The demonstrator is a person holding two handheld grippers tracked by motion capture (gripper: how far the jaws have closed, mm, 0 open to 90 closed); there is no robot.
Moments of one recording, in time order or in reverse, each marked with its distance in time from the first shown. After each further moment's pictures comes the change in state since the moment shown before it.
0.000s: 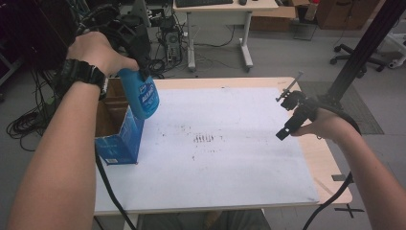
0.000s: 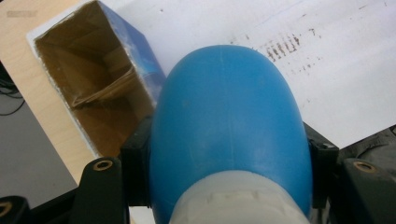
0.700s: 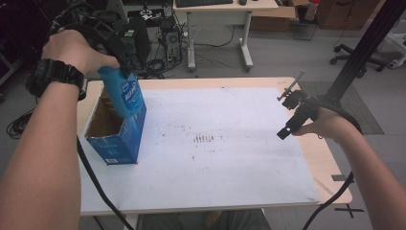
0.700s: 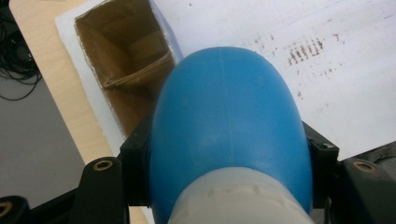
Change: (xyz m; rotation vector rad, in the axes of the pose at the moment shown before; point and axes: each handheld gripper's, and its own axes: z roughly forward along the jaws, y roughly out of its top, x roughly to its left) left arm 0.031 -0.017 -0.008 -0.017 0.030 -0.069; right arm -0.002 -0.002 -0.002 -0.004 0.000 0.007
